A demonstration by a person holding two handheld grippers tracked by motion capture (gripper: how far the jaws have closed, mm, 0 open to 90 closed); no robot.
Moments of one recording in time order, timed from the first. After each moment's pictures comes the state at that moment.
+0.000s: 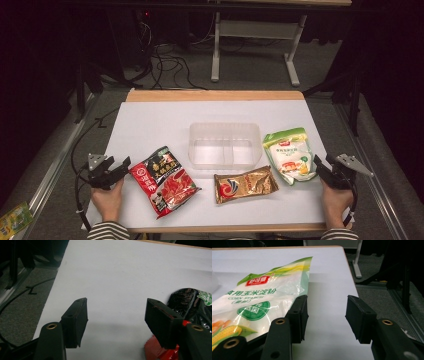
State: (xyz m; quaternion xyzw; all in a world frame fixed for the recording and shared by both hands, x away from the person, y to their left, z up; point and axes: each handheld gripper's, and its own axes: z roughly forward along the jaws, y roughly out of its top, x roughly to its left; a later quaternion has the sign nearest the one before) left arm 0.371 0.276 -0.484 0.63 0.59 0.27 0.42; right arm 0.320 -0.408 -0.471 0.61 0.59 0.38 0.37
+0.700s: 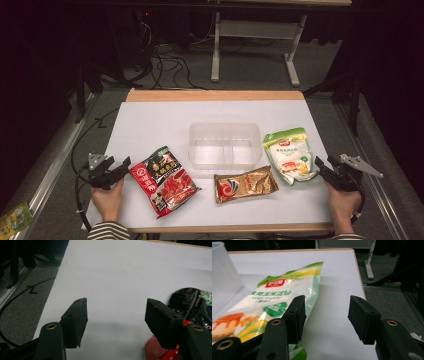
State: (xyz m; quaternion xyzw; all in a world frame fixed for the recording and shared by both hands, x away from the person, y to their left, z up) left arm 0.372 0.276 -0.484 0.63 0.59 0.27 0.42; right arm 0.310 -0.414 -0.455 0.59 0.61 0.40 0.34
